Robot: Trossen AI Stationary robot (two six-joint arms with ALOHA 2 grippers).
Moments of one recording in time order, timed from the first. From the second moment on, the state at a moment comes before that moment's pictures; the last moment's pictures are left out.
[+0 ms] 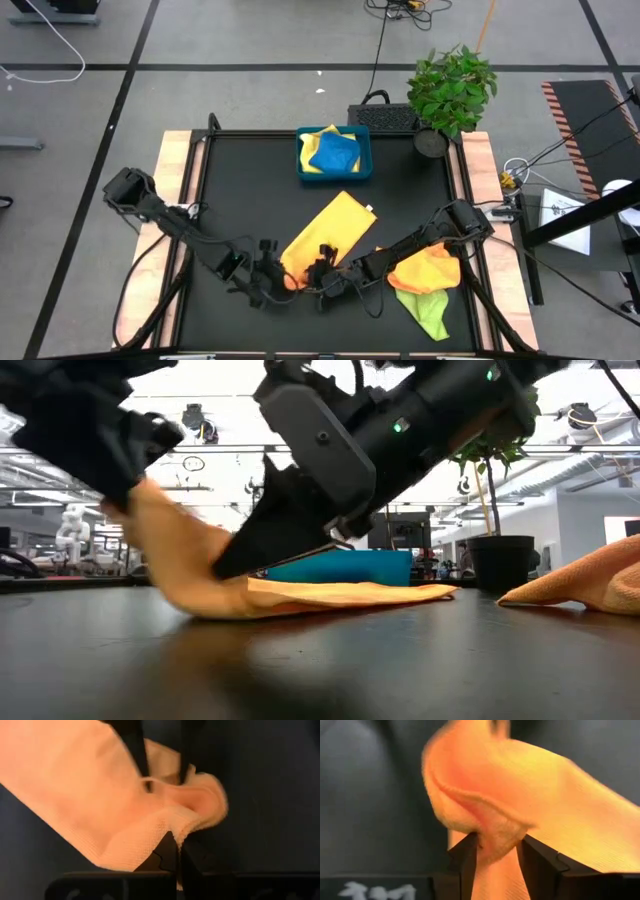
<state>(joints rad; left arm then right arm) -0.58 1.56 0.90 -0.36 -0.32 -0.33 0.40 2.13 1.24 0.22 0.39 0.29</state>
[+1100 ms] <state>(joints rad) -0.21 1.56 0.98 -0.45 -0.12 -0.25 0.41 1.92 1.24 0.09 0.48 0.41</state>
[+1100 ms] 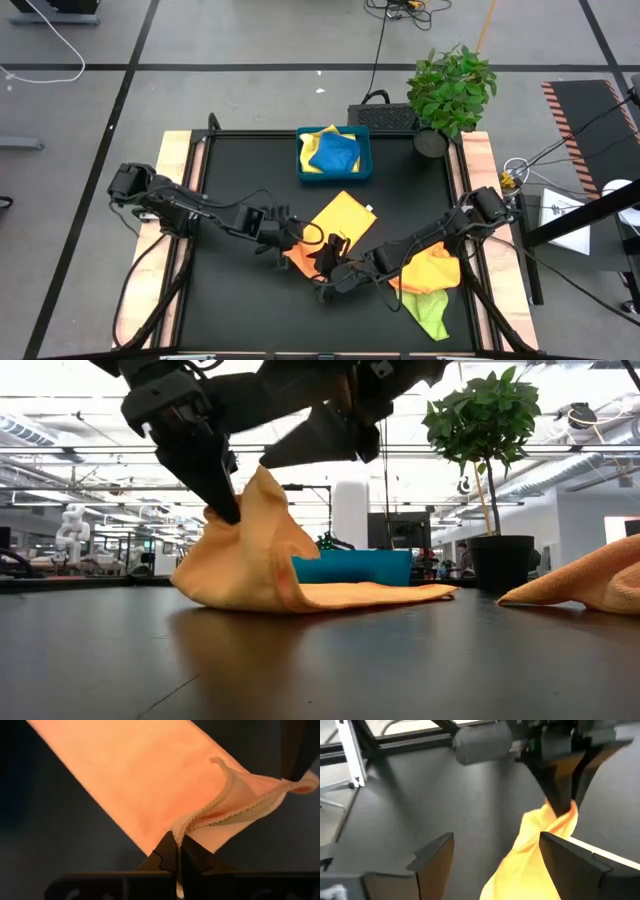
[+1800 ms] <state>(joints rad) -0.23 1.56 0.98 -0.44 -0.12 -0.21 0.31 1.98 1.21 -0.04 0.44 0.52</state>
